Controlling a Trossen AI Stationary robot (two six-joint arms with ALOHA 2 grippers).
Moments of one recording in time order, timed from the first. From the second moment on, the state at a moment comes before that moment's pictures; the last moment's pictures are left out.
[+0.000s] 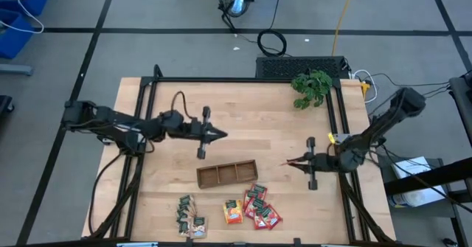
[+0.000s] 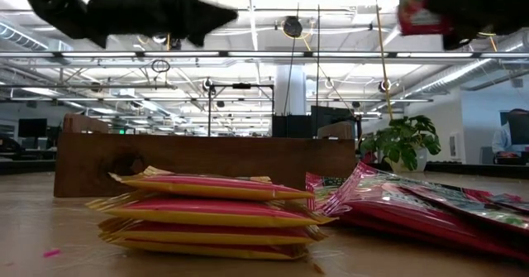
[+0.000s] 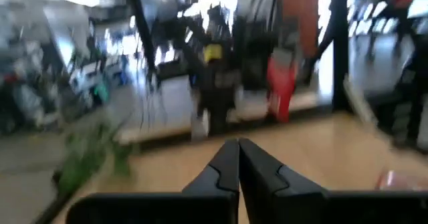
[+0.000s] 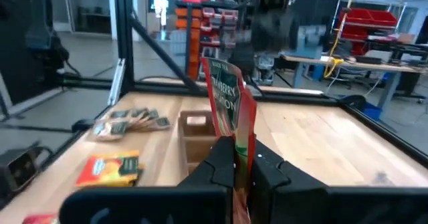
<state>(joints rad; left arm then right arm) 0.02 1.32 0.49 0.83 0.12 0.20 0.68 0.95 0.17 0.77 0.70 -0.04</state>
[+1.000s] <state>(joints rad) -0.34 1.51 0.65 0.75 -0.33 0.30 0.29 1.62 0.57 1.01 0.26 -0.15</state>
